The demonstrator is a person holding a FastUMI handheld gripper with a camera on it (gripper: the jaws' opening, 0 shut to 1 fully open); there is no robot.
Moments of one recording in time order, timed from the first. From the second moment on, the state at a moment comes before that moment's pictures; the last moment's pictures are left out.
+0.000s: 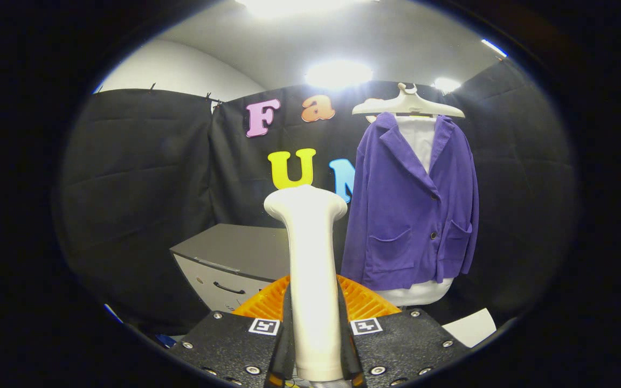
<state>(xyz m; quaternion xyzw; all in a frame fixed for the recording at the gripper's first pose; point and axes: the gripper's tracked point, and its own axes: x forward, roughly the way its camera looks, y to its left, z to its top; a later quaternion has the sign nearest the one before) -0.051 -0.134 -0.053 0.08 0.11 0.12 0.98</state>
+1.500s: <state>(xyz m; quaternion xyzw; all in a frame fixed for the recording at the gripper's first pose) 0.189 -0.256 -0.006 0.13 0.08 -0.12 0.98</state>
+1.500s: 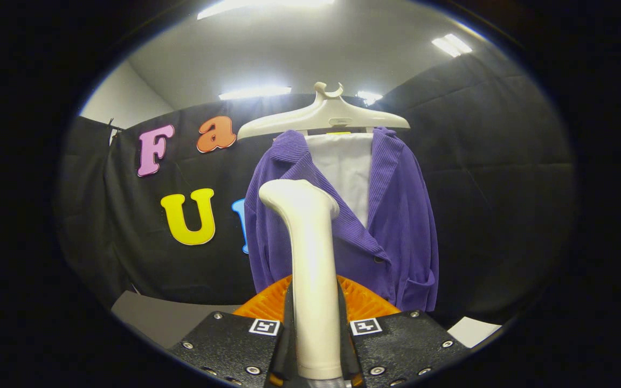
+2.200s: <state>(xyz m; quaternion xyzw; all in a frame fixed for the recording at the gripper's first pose) 0.165 -0.244 -0.117 0.07 0.16 -0.16 0.97</state>
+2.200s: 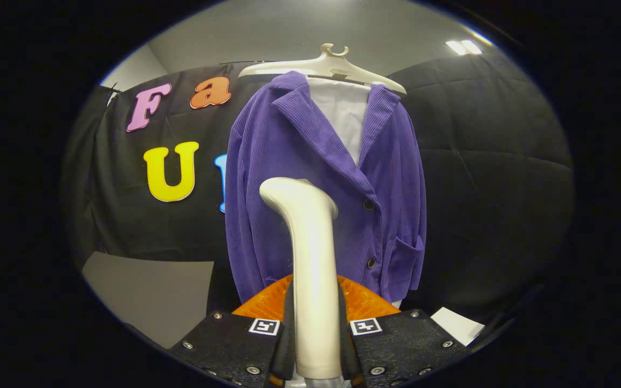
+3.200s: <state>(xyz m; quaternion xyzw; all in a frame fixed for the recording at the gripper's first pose) 0.110 -0.231 -0.307 0.04 0.33 -0.21 0.92</state>
